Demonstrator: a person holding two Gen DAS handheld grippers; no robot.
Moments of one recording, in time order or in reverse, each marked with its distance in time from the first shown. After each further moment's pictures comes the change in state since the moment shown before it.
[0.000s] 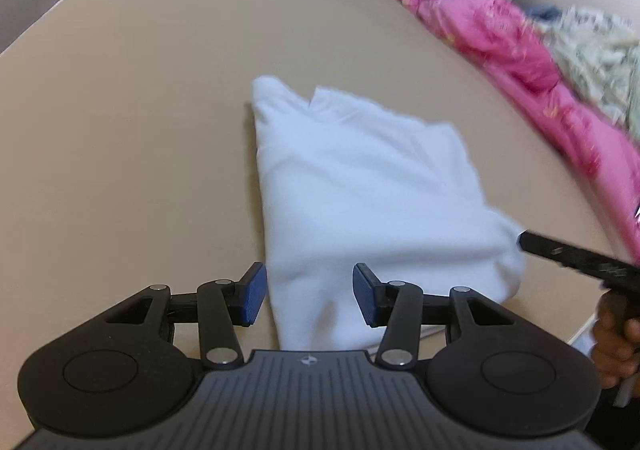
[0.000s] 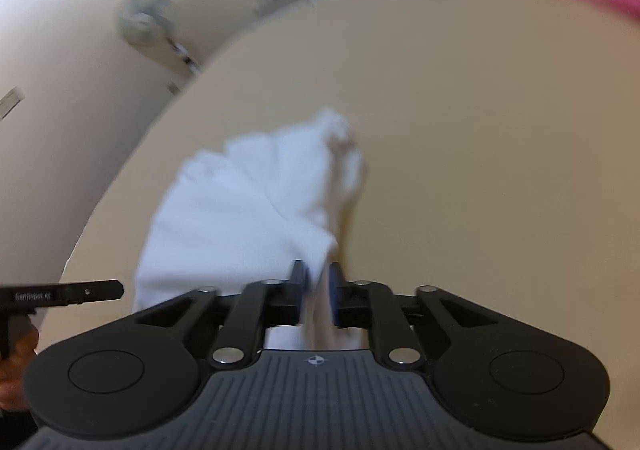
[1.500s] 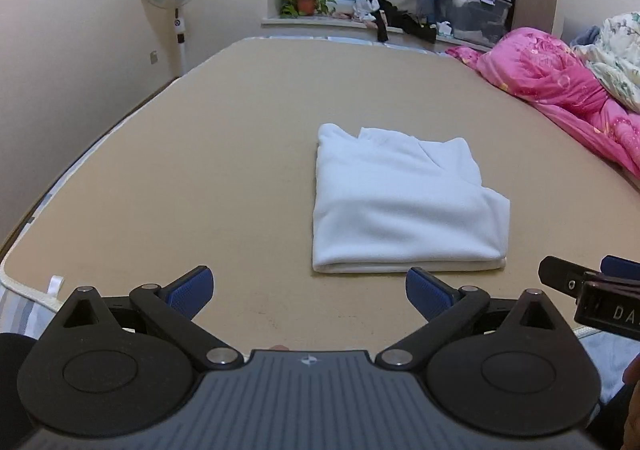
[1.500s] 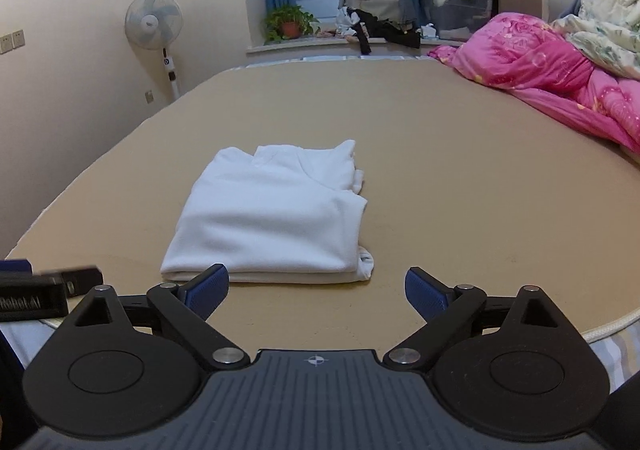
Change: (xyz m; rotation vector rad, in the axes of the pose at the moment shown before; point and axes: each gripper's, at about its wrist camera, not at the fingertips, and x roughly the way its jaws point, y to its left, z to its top) left arm -0.131 -0.095 -0.125 -0.005 -0.279 0.340; right arm -0.116 0.120 -0.099 -0.158 -0.144 -0.318
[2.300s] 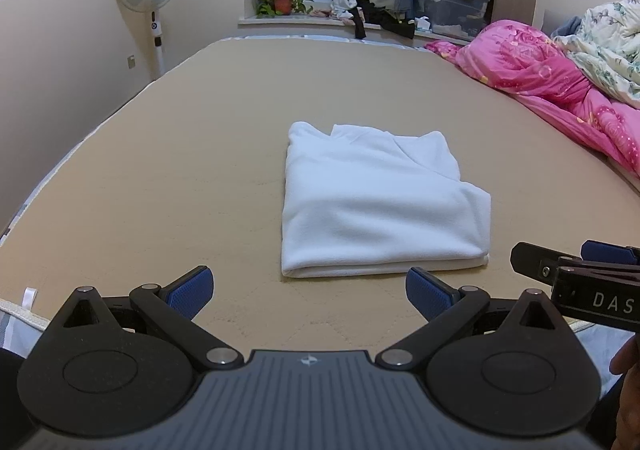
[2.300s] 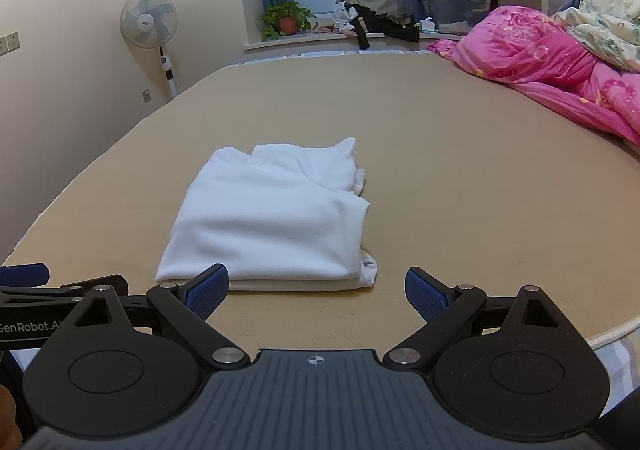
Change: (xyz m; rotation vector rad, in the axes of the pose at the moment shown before) left arm 0.018 -0.015 0.002 0.039 -0.005 -0.051; right arm 0.012 -0.002 0.004 0.000 0.004 0.010
